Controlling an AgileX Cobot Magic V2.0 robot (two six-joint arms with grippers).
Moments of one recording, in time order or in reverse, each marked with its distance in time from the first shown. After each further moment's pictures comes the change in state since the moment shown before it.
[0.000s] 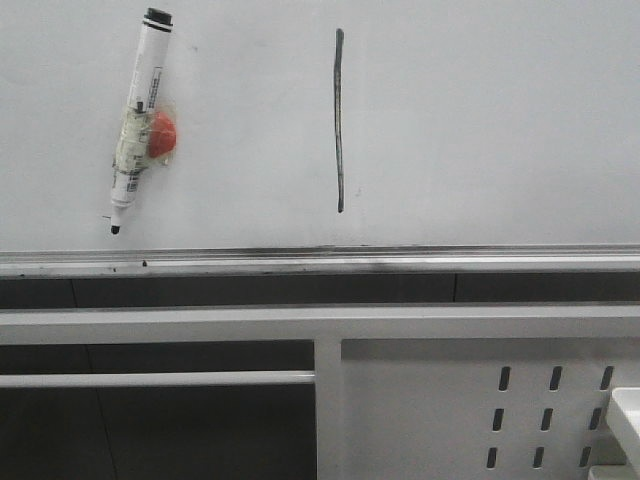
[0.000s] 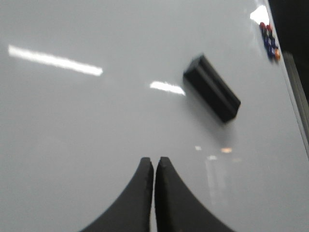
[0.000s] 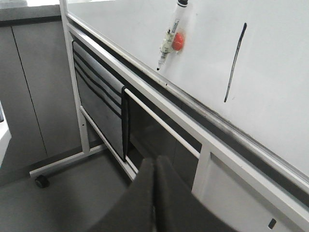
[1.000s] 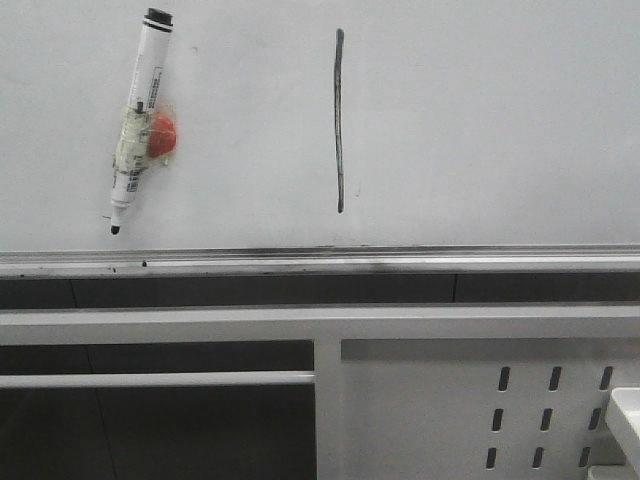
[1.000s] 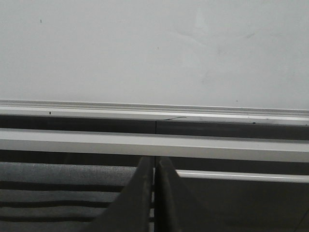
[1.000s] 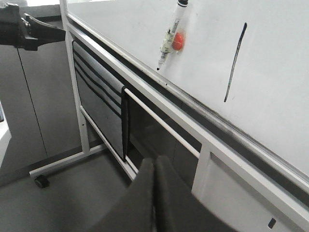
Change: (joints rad) left arm 0.662 -0.491 0.007 -0.076 1.468 -0.037; right arm 0.000 0.000 0.000 0.000 0.002 0.000
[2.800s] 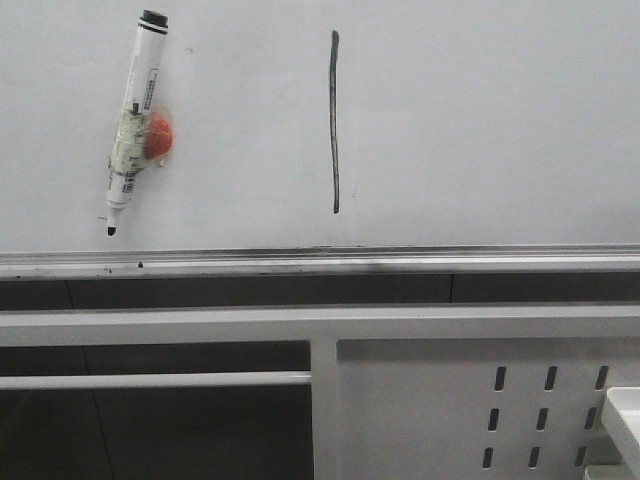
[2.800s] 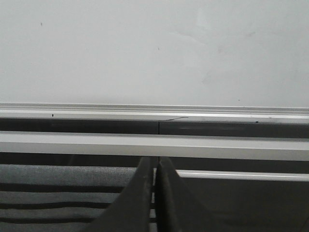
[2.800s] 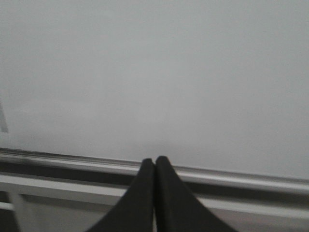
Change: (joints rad) left arm 0.004 0.000 0.000 0.040 0.002 -0.016; right arm -0.656 -0.109 0.265 -0.264 -0.329 0.374
